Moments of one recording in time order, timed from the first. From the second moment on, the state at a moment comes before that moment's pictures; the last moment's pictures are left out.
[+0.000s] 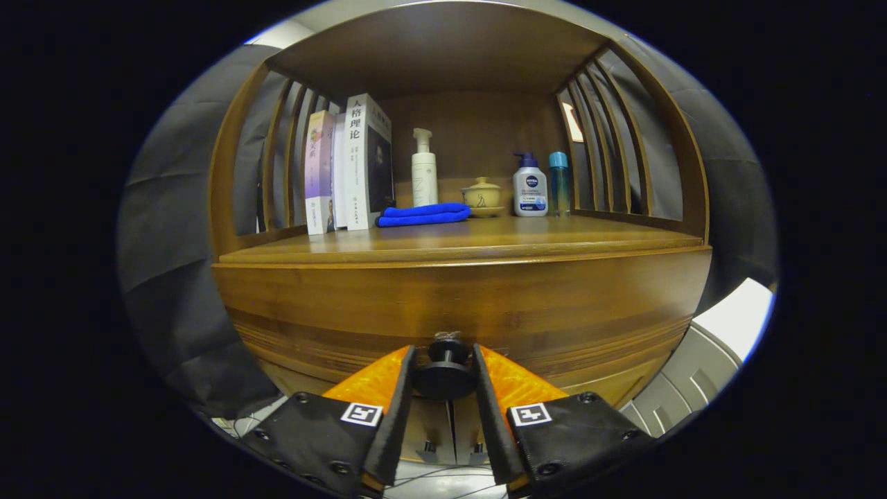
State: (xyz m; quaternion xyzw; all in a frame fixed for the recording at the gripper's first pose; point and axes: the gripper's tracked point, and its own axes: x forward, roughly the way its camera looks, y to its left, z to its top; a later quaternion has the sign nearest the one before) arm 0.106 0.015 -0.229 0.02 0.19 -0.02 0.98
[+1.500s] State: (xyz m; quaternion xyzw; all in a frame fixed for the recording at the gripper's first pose) arm 0.031 0.021 -0.227 0.03 0.20 -0.01 0.98
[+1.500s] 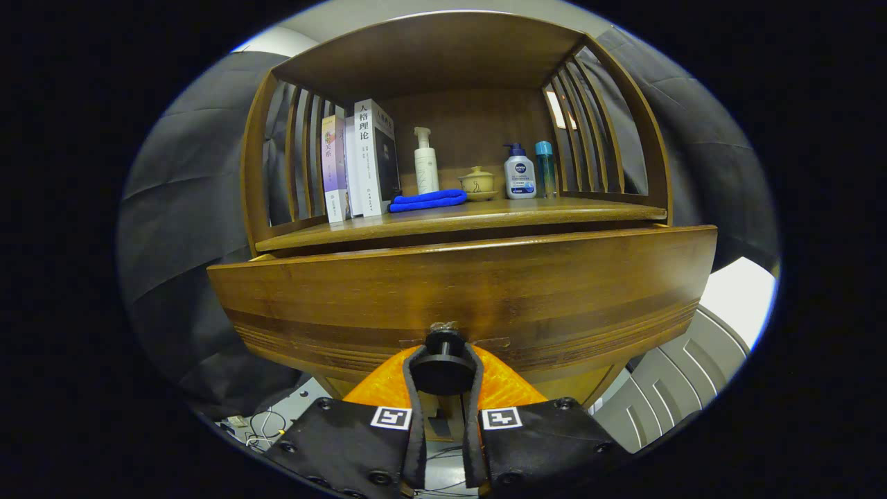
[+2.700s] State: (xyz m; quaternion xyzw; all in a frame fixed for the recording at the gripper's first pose) arm -0.027 0.026 -0.231 0.01 0.19 0.00 0.98
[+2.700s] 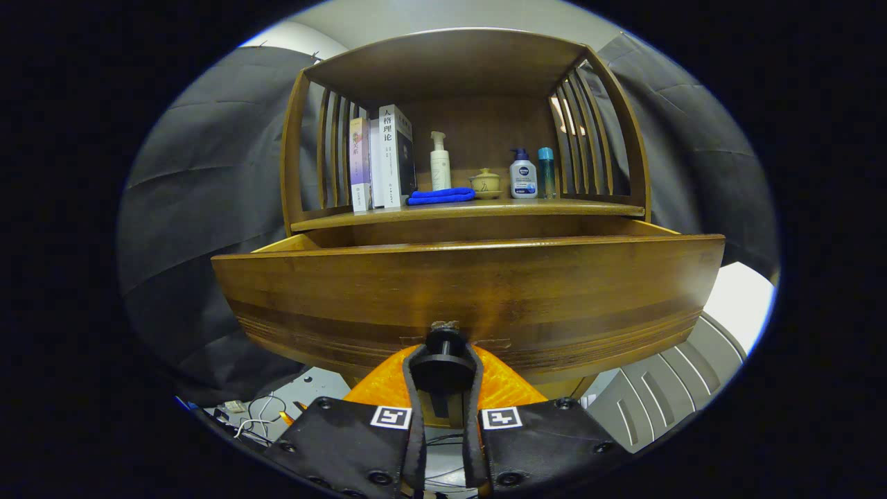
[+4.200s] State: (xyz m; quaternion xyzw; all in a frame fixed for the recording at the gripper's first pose) arm 0.044 0.020 -0.062 0.01 0.18 0.10 0.98
